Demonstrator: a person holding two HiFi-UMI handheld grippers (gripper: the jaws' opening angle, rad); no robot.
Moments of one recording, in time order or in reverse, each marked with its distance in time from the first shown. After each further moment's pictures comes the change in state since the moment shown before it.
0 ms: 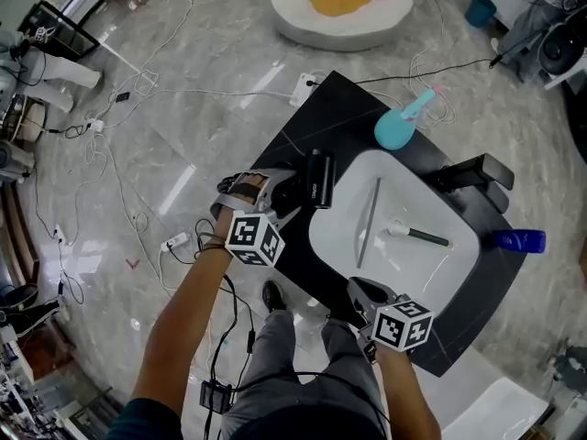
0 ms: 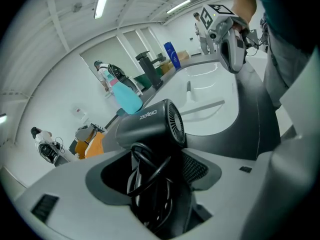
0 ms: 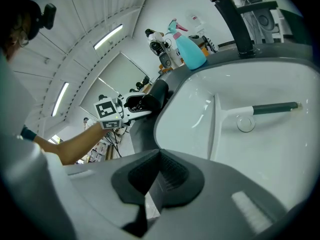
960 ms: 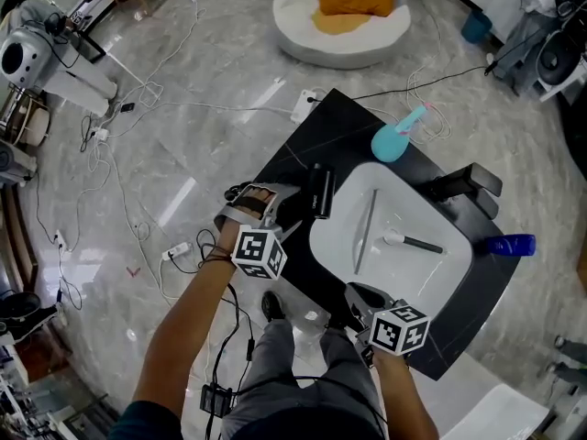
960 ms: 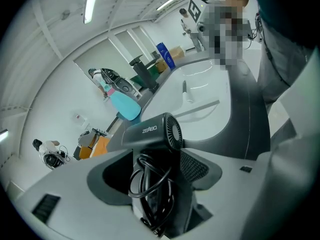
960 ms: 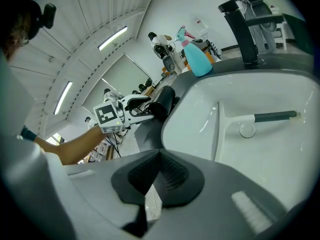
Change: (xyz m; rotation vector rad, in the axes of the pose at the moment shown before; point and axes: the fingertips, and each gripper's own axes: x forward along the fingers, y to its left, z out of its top) left arm -0.028 -0.001 0.017 0.093 0.028 0.020; right arm -0.015 0.026 0.010 -0.031 -0.028 0.012
